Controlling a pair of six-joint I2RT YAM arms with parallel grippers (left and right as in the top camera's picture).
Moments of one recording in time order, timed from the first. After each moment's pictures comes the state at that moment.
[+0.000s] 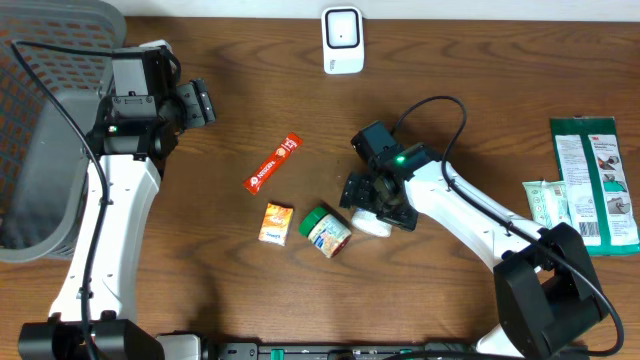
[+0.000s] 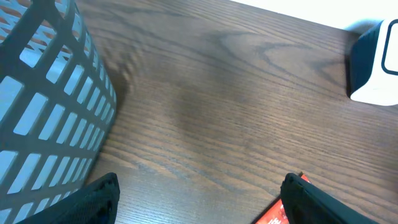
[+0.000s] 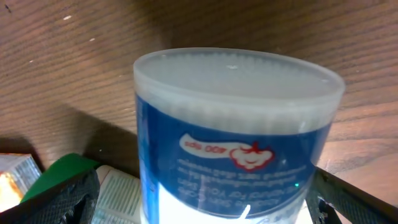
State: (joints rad) left arm 0.02 1.49 1.29 -0.60 -0.04 -0.21; right arm 0.56 1.75 1.16 -0.86 -0.08 0.90
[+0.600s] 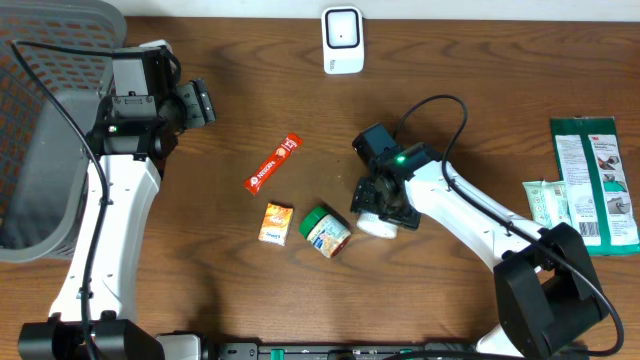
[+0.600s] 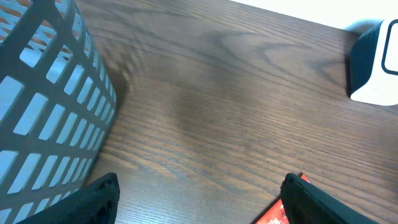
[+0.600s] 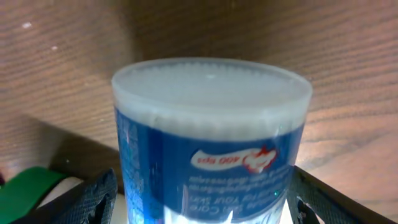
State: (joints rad) left arm 0.02 1.49 1.29 -0.60 -0.04 -0.21; right arm 0.56 1.75 1.16 -0.90 -0.01 0.89
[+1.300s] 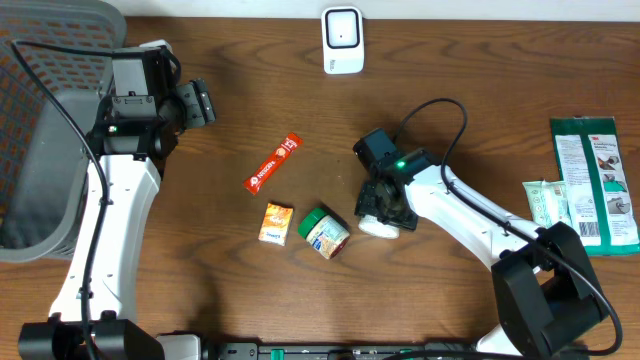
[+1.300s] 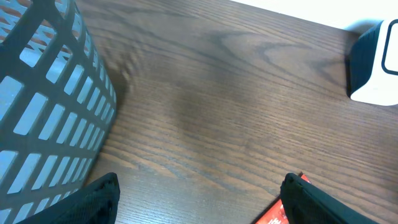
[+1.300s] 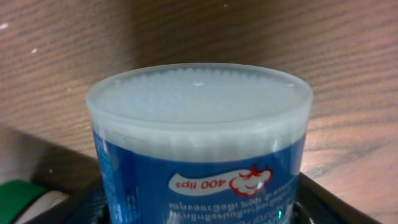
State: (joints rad) left arm 0.02 1.49 1.29 -0.60 -0.04 -0.21; right arm 0.56 1.75 1.12 -0.85 0.01 0.87
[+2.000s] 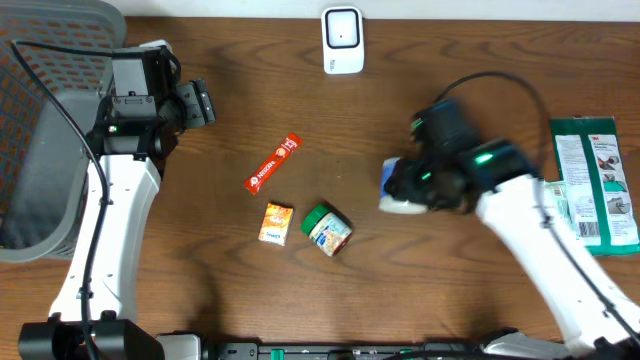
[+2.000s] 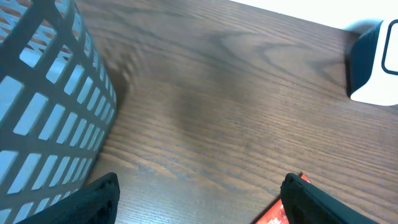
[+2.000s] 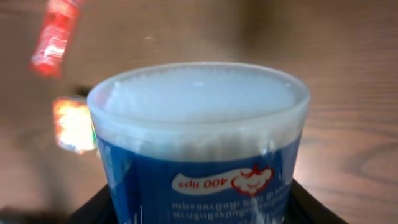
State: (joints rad) left arm 0.02 1.49 1.29 -0.60 -0.04 -0.21; right arm 0.37 1.45 1.28 -1.08 -0.20 0.52
